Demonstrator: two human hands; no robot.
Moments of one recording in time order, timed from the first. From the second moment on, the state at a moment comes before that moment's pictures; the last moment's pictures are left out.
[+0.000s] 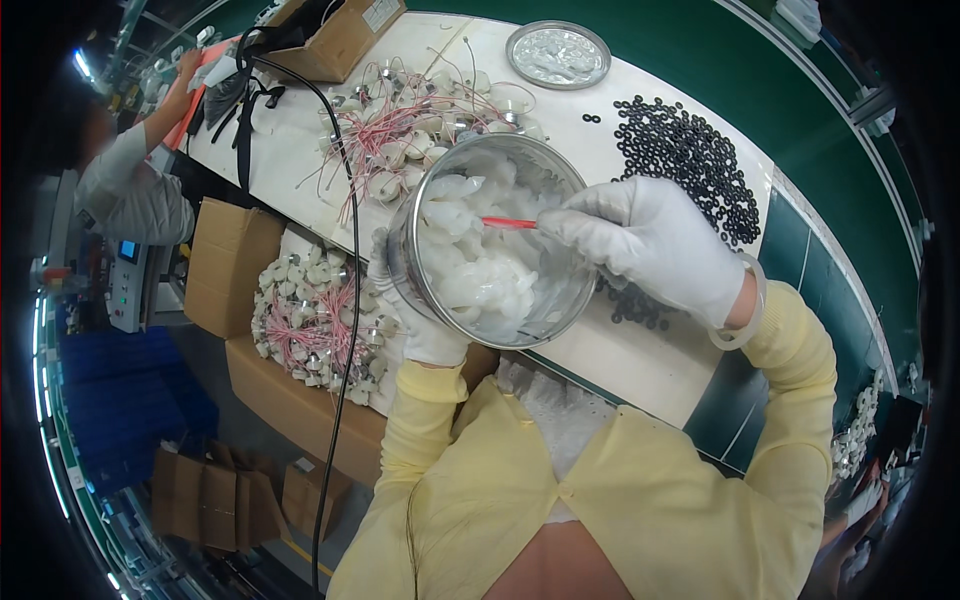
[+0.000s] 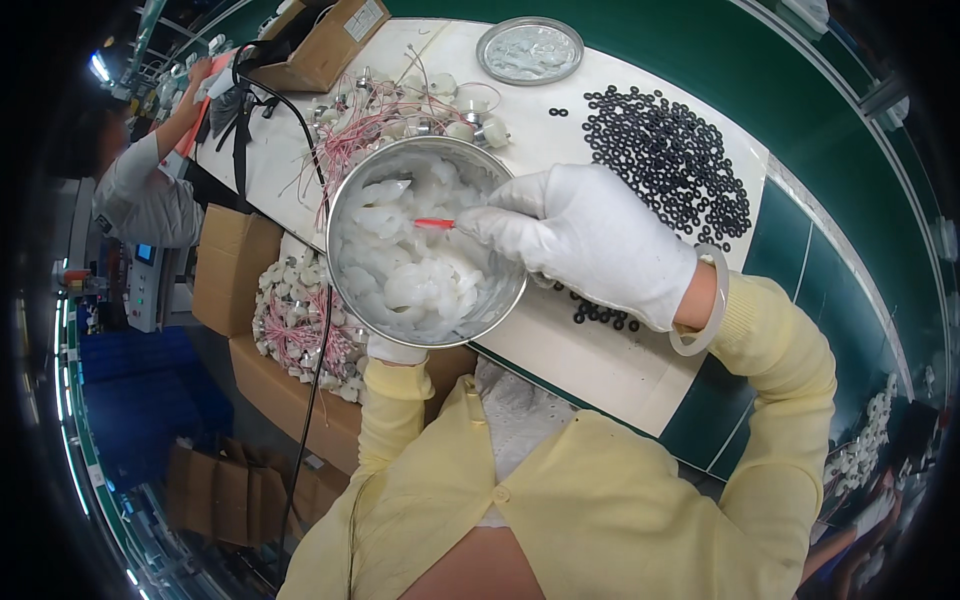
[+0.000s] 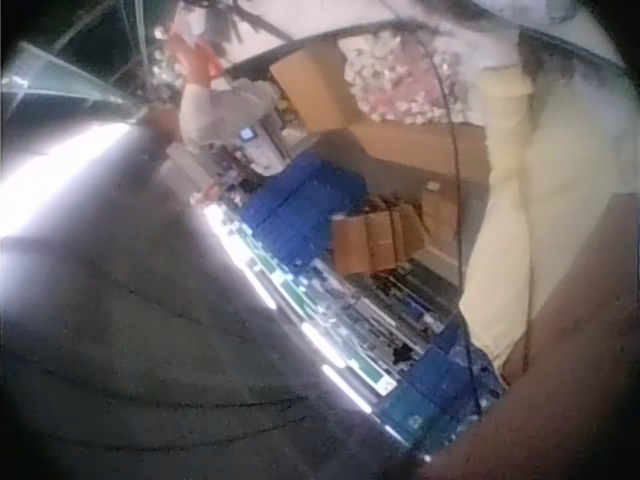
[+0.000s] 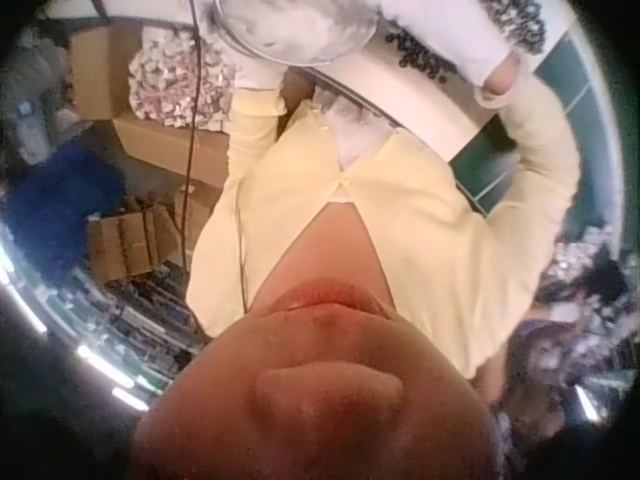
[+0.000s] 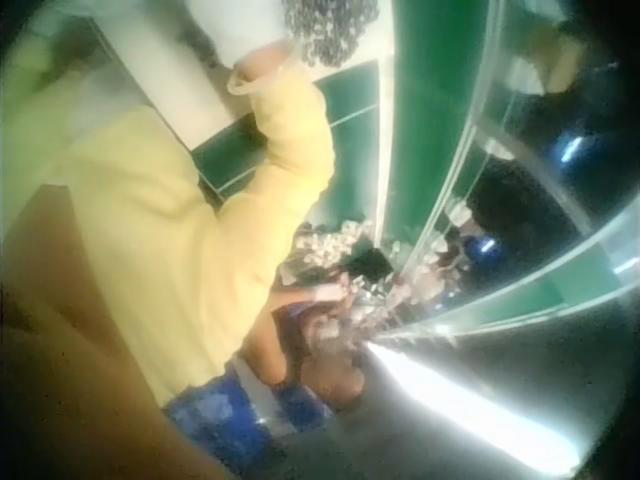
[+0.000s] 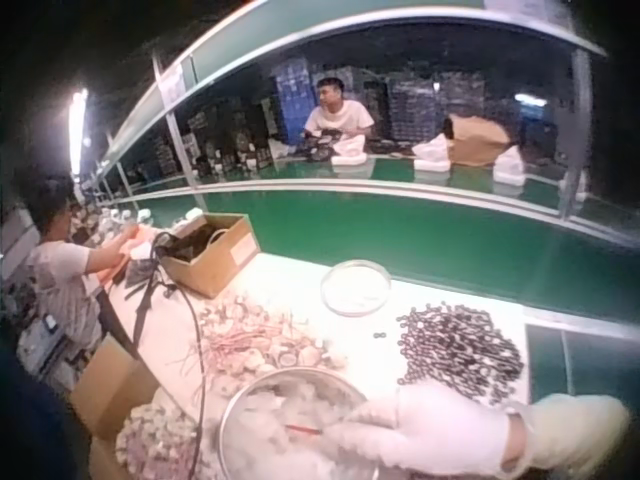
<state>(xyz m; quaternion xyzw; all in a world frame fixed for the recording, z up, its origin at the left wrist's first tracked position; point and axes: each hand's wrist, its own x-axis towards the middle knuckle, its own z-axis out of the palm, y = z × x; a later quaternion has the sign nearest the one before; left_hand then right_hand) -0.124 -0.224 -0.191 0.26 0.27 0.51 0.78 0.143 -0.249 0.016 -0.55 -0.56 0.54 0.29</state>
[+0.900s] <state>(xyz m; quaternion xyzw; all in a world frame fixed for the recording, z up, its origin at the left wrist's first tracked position) -0.099 -0.223 -0.153 0.29 0.25 0.56 0.73 0.174 -0.262 0.018 -0.45 -0.76 0.22 0.42</state>
